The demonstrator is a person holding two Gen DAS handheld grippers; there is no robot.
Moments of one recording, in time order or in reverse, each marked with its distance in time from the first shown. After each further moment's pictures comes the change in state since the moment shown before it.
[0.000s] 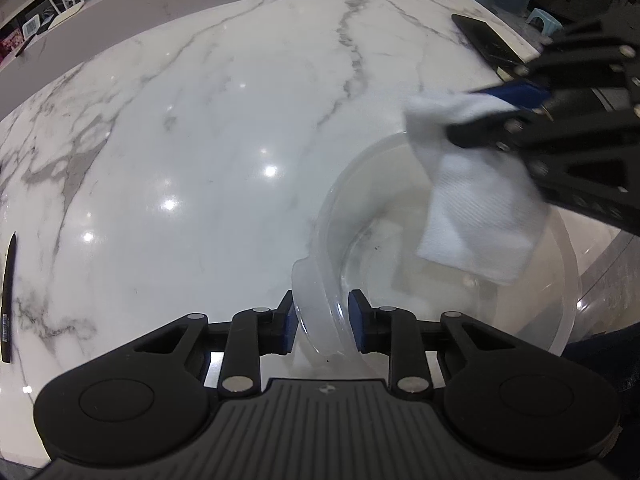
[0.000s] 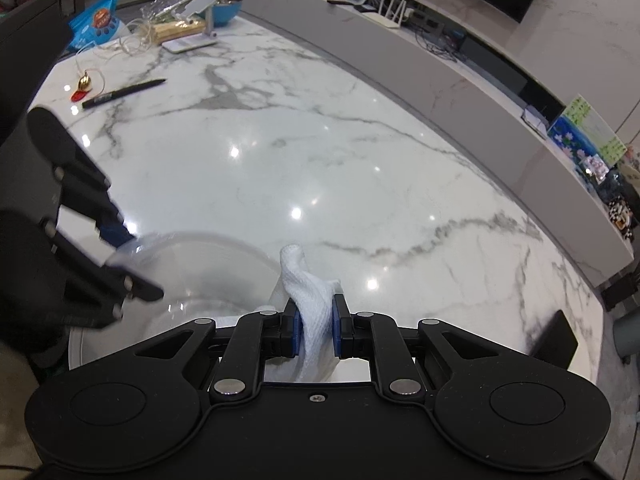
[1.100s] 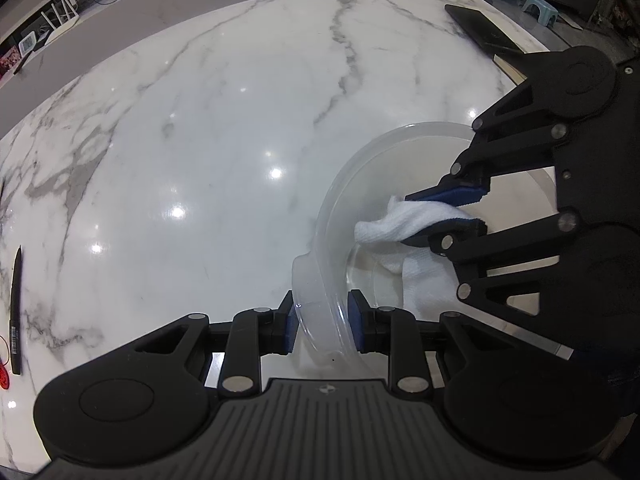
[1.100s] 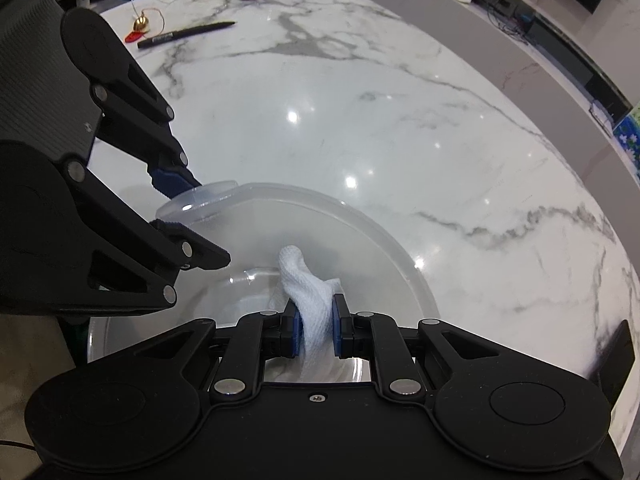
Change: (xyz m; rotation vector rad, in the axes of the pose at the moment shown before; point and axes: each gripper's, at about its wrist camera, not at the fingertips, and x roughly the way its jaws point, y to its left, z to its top) left arm -0.001 -0.010 -0.003 0.051 -0.001 0.030; right arm 0.049 0.040 -0.002 -0.092 0.102 0.158
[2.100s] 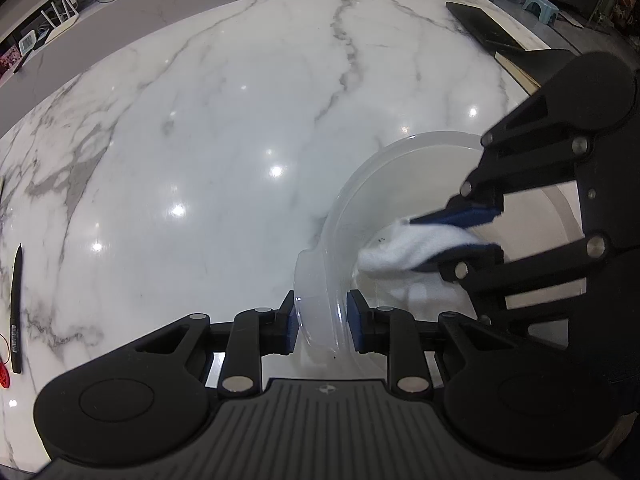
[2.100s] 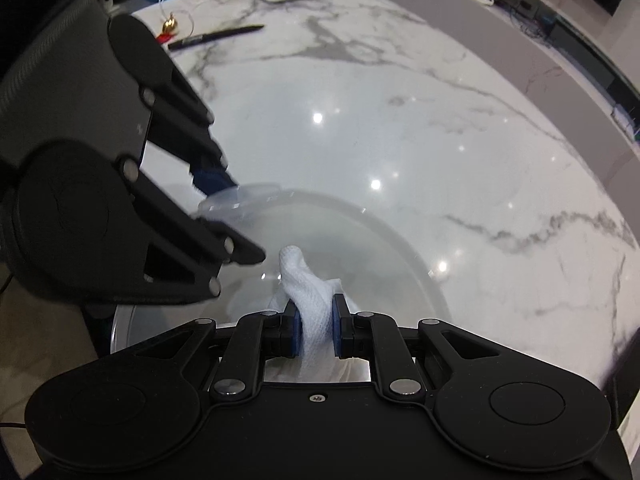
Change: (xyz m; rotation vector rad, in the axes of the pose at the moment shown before) left arm 0.001 0.000 0.000 -0.006 0.009 0.000; right arm -0.012 0.003 -0.003 -0.004 -0.031 0.062
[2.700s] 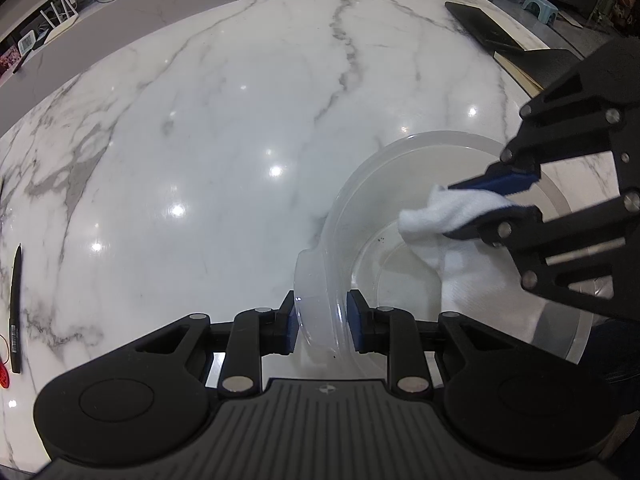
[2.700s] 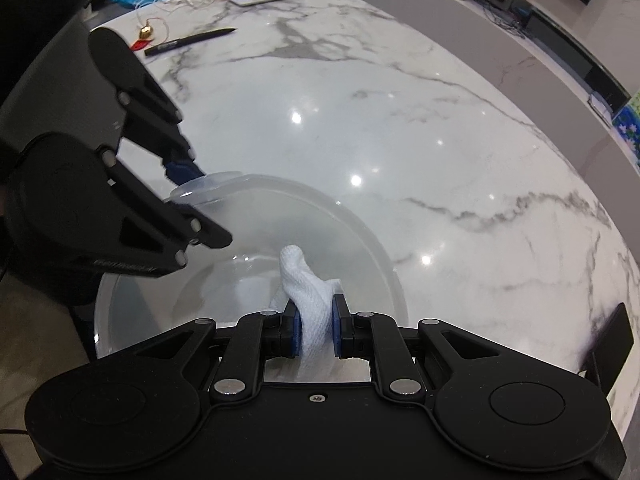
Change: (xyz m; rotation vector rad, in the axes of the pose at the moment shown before) left arm 0.002 -0.001 0.002 -0.008 0.001 0.002; right arm -0.015 -0.010 -0.015 0.027 0.018 -0.029
